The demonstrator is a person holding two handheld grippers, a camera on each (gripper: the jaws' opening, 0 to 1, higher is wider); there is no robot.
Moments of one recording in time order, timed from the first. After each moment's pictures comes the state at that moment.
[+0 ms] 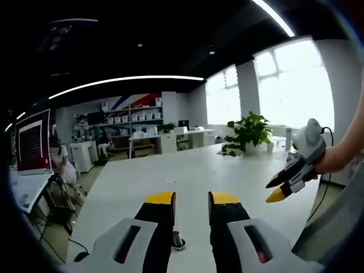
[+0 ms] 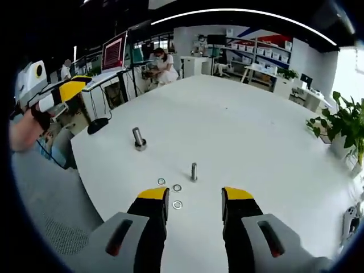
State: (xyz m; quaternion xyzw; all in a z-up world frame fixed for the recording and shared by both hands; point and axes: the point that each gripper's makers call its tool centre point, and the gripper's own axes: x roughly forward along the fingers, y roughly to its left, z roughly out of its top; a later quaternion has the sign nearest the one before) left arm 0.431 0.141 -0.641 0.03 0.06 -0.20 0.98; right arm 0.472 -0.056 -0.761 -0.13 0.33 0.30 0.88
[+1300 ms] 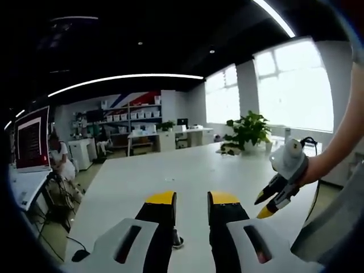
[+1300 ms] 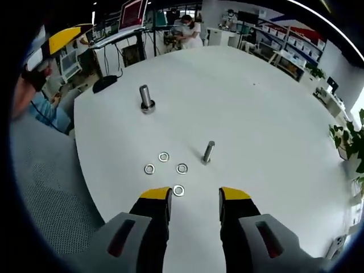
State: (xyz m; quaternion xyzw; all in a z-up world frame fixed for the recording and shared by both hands) left arm 0.431 0.141 -0.646 0.03 0.07 -0.20 0.98; right arm 0.472 -0.041 -0.818 -0.23 0.41 0.36 0.80
